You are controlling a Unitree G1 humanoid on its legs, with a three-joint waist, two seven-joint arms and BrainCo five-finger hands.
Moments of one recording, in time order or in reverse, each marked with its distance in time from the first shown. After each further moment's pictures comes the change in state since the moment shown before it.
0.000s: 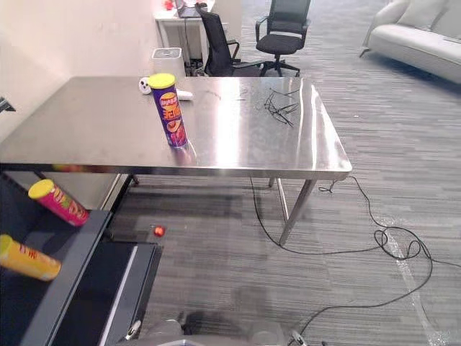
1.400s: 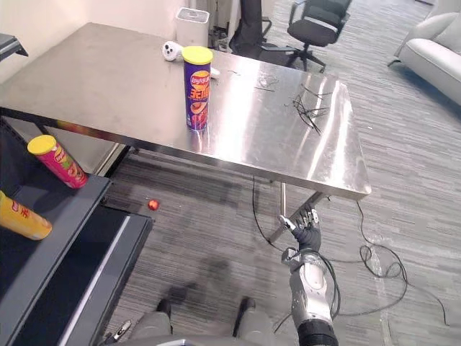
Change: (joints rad) left arm 0.078 0.085 -0.044 -0.157 0.052 0.011 0.018; right arm -0.206 -0.053 0.224 -0.680 0.003 -0.030 -0.006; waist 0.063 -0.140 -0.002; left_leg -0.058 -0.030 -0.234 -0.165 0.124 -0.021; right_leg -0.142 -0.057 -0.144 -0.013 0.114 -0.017
